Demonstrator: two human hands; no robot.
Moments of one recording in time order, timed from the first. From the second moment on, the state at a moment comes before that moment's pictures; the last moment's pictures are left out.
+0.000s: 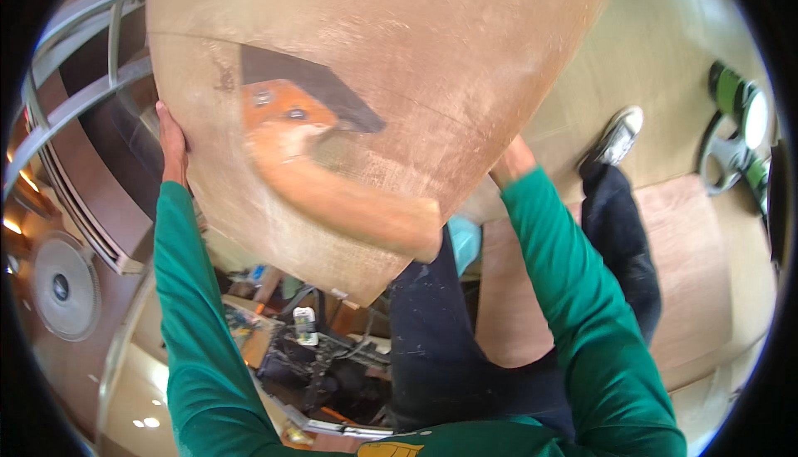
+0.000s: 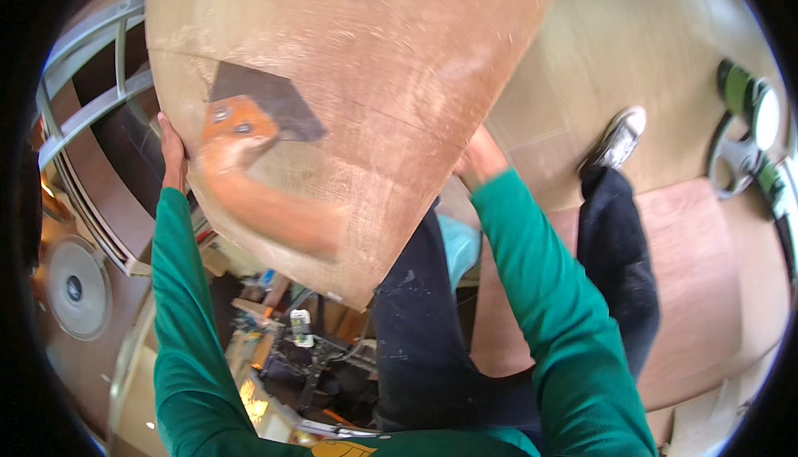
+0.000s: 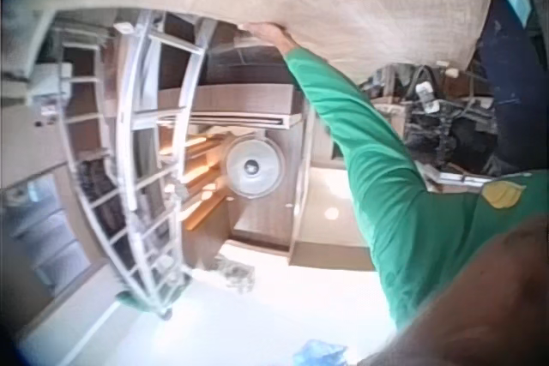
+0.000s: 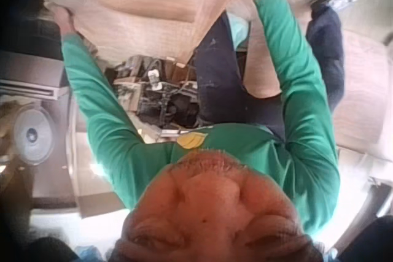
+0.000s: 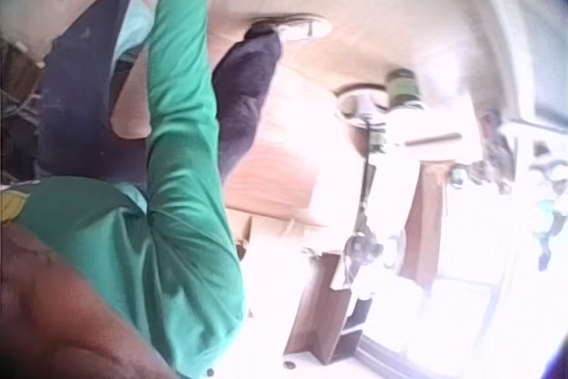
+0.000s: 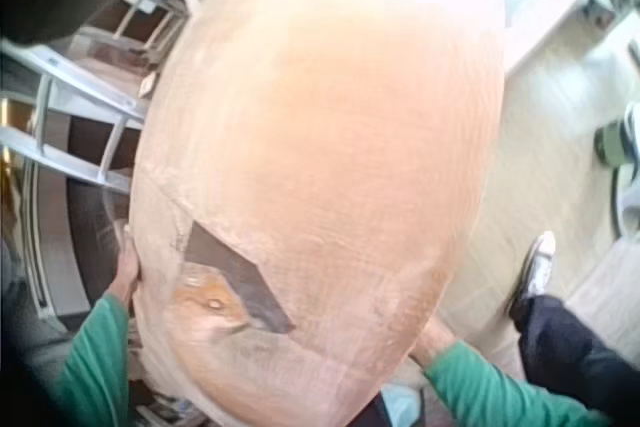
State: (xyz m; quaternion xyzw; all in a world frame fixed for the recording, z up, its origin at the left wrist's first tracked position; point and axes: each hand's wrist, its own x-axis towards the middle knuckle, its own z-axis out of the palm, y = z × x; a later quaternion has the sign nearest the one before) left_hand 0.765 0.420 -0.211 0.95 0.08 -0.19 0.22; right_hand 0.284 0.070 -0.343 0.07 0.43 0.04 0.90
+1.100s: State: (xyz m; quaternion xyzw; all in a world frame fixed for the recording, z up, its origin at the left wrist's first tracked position) left_hand 0.764 0.449 -0.162 0.95 0.05 -0.27 0.16; right_hand 0.273 -0.017 0.140 -0.88 0.20 0.28 0.33
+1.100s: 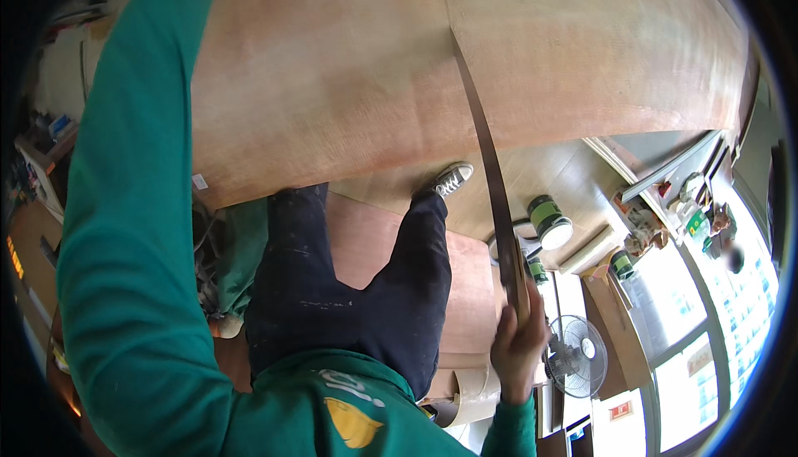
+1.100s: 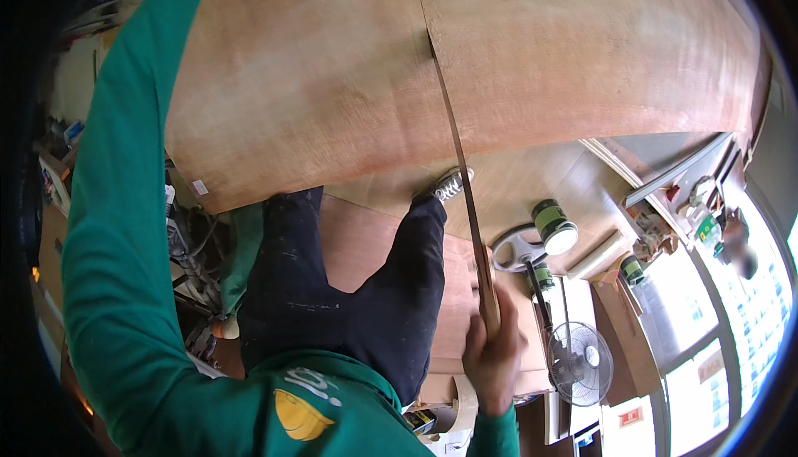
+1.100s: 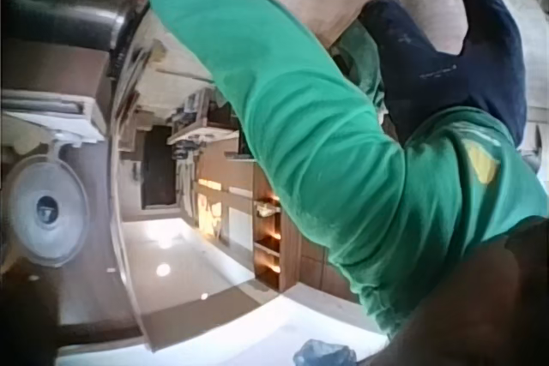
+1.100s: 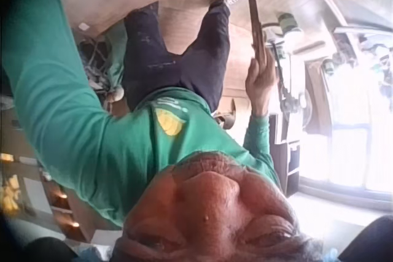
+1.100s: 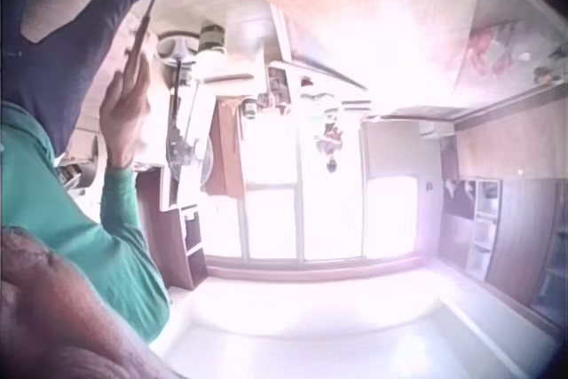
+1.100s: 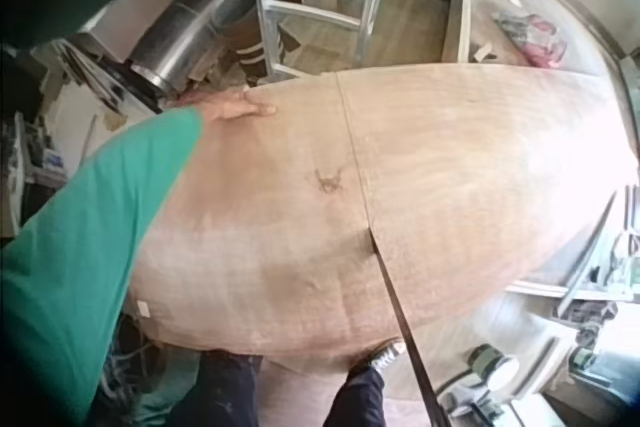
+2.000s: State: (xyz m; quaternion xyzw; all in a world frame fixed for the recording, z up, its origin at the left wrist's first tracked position) left_hand 0.778 0.469 -0.196 0.95 0.06 -0.28 0.14; right_hand 0.352 0.012 0.000 -0.89 0.16 0.22 0.38
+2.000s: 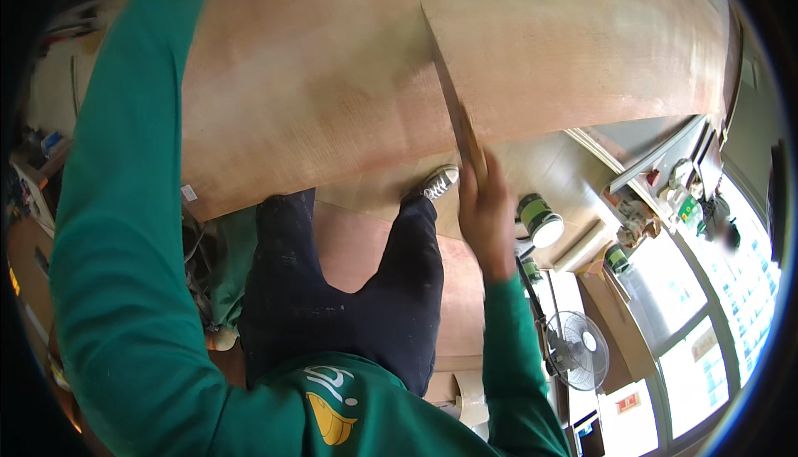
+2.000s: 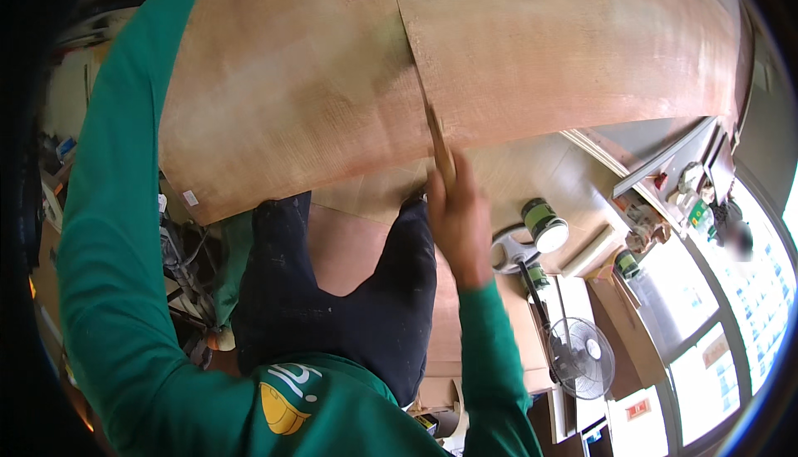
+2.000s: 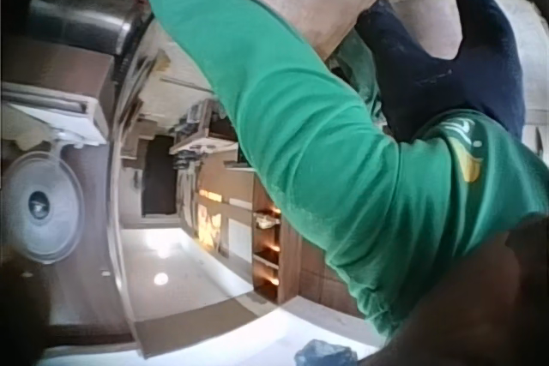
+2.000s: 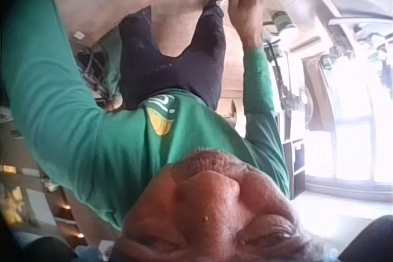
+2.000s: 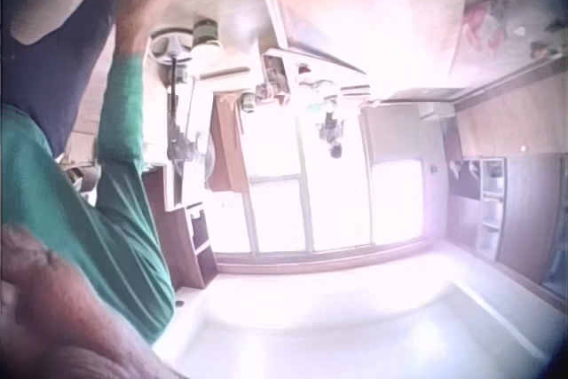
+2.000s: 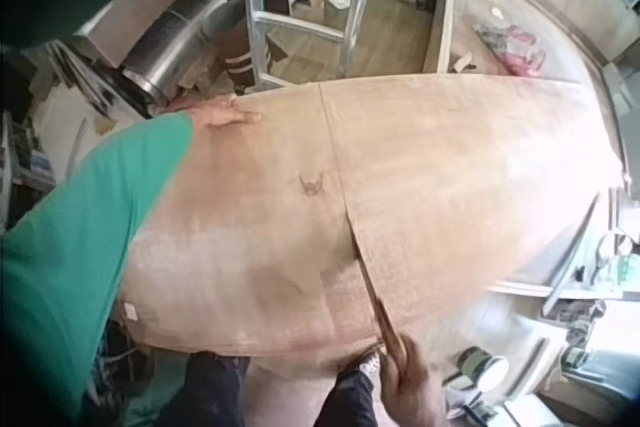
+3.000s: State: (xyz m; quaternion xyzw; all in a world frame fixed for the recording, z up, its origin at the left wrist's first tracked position) left_hand 0.773 0.457 -0.182 0.95 0.05 -0.27 0.14; right_hand 0.384 0.023 -0.039 -0.88 0.15 0.19 0.40
